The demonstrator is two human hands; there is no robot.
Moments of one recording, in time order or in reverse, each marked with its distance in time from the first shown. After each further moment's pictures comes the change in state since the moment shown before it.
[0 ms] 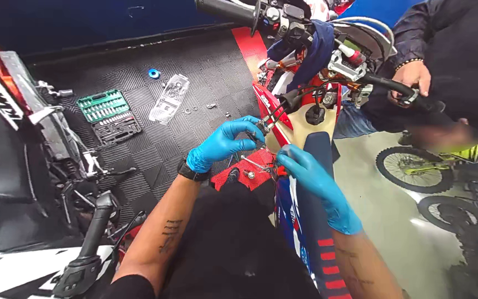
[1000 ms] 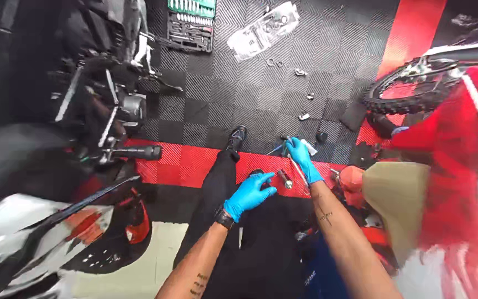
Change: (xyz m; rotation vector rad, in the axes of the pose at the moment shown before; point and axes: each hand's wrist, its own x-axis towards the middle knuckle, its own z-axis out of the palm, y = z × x) left_hand -0.301 -0.350 0.027 0.195 0.625 -0.893; right_hand 0.309 0.419 0.340 -0.473 -0.378 0.214
